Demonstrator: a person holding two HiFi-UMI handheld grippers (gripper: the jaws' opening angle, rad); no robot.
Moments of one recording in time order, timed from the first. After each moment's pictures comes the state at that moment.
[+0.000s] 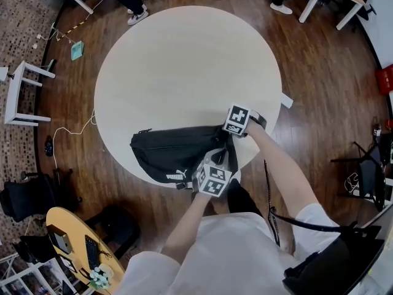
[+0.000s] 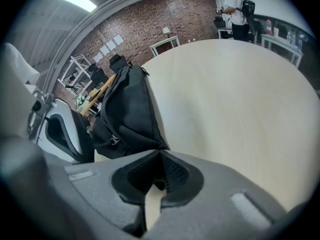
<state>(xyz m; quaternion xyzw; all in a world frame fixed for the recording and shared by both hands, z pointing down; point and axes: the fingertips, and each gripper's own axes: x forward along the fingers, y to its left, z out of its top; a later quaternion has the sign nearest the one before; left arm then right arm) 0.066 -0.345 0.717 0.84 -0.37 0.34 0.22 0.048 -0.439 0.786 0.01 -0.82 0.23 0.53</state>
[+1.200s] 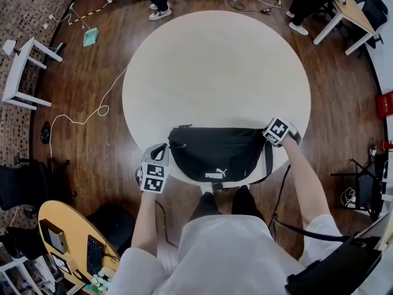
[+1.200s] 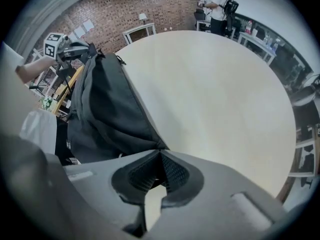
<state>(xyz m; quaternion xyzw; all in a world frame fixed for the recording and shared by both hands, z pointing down) -0.334 -0.369 0.673 0.78 -0.49 0.35 0.16 0.064 -0.441 0.795 0.16 -0.74 0.22 0.61</state>
